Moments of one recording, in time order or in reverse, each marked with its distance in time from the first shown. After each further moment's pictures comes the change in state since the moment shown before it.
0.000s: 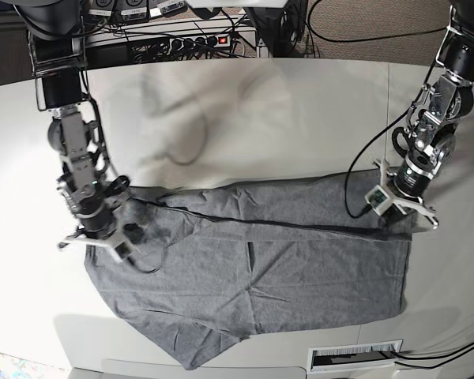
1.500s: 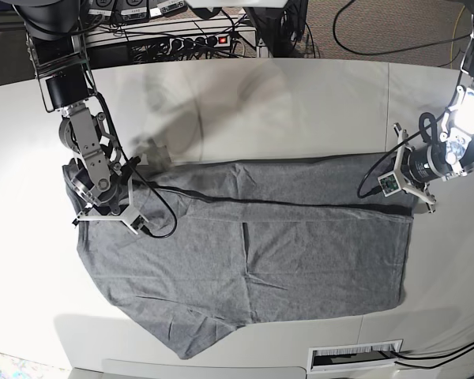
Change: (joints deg) left arm 0.2 -7.1 -0.9 1.0 -14.5 -35.4 11.3; right arm -0.5 0.3 -6.0 0.0 6.2 7.9 -23.4
